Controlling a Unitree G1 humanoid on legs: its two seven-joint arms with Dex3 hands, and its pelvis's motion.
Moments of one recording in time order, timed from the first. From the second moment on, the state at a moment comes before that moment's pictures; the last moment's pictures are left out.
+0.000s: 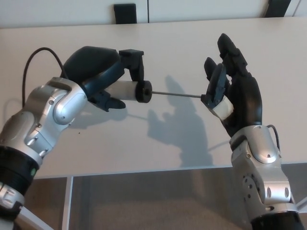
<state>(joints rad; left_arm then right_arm) -0.66 0.47 -0.39 0.51 0.67 -0.28 -0.09 -0.35 0.10 -0.01 0.28 0.14 -0.06 0.04</state>
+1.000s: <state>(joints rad) -0.66 0.36 -0.42 0.43 0.71 -0.20 -0.07 -0.38 0.12 -0.04 0.31 0.13 -0.12 -0.01</state>
